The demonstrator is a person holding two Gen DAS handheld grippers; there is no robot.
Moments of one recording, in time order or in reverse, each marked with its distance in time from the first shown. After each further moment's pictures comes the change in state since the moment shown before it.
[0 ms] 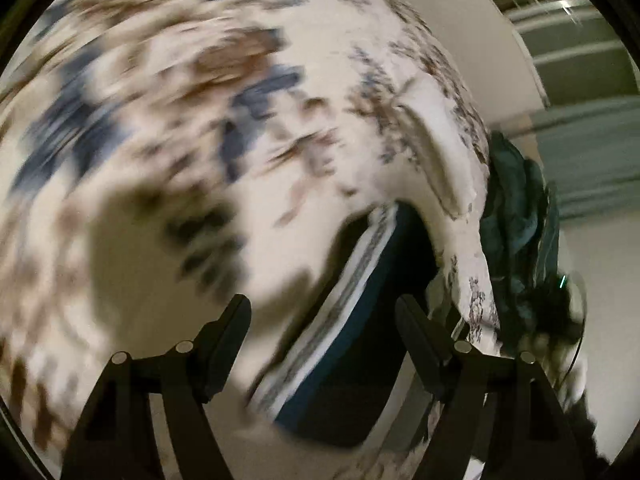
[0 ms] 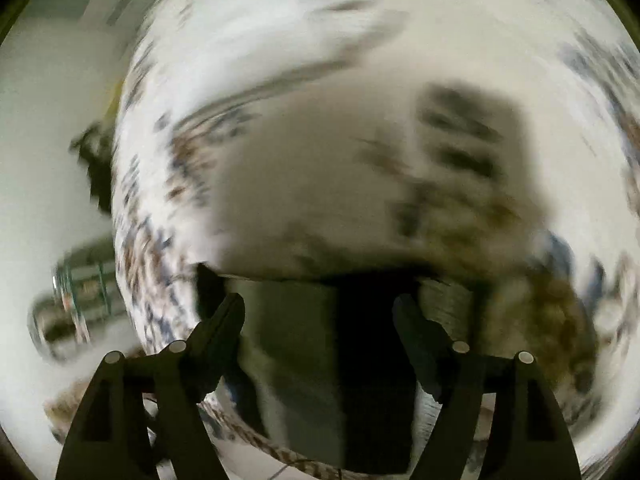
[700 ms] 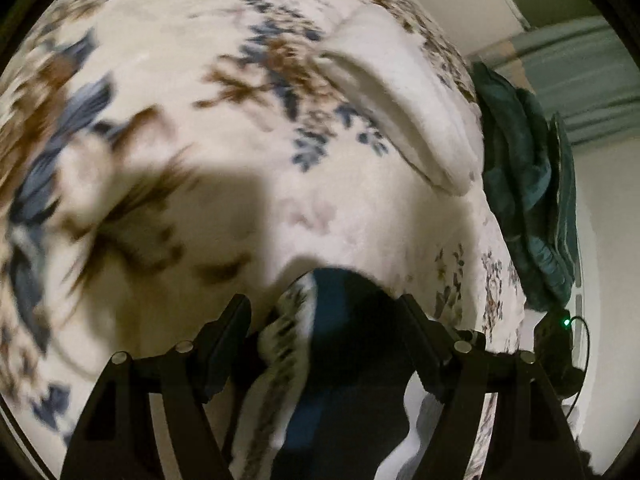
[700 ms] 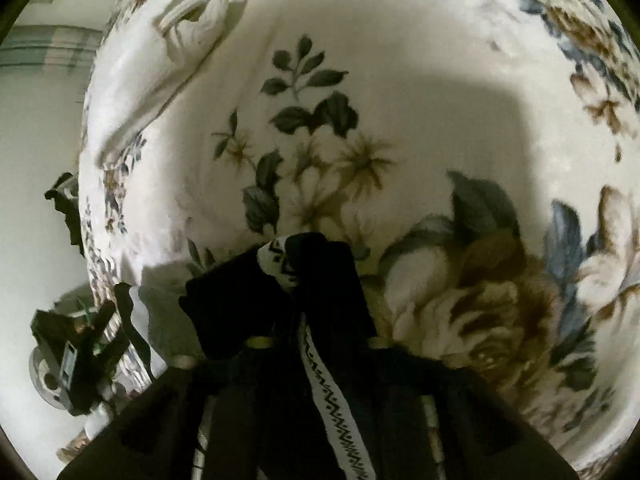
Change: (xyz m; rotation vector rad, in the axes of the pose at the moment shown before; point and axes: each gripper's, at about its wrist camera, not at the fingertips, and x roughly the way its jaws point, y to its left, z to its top) left arm 0.114 -0.074 0.057 0.215 0.143 0.023; right arm 0.015 -0.066 -0.001 0.074 -0.066 -0.032
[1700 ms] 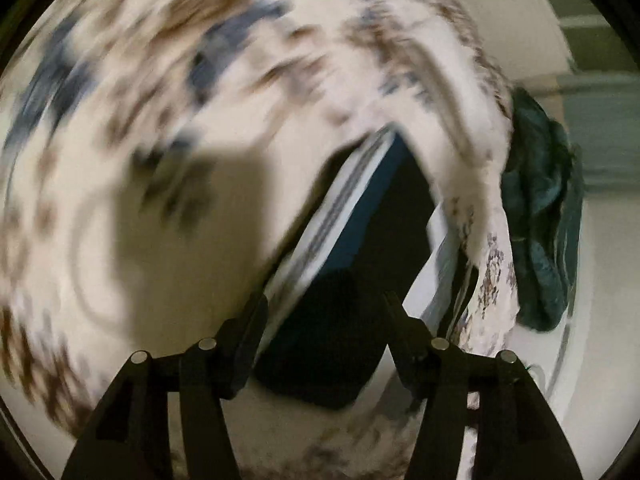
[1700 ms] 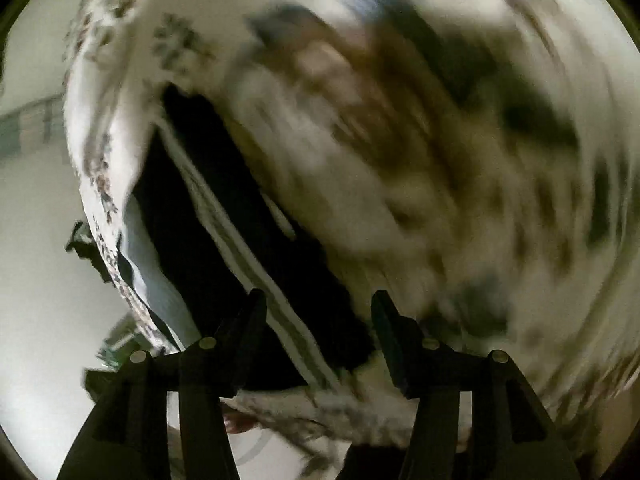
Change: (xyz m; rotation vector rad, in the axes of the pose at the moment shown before) left arm -0.090 0.039 -0.132 -0.322 0.053 0.055; right arm -0.003 -0.110 -0.150 0.385 0.147 0.138
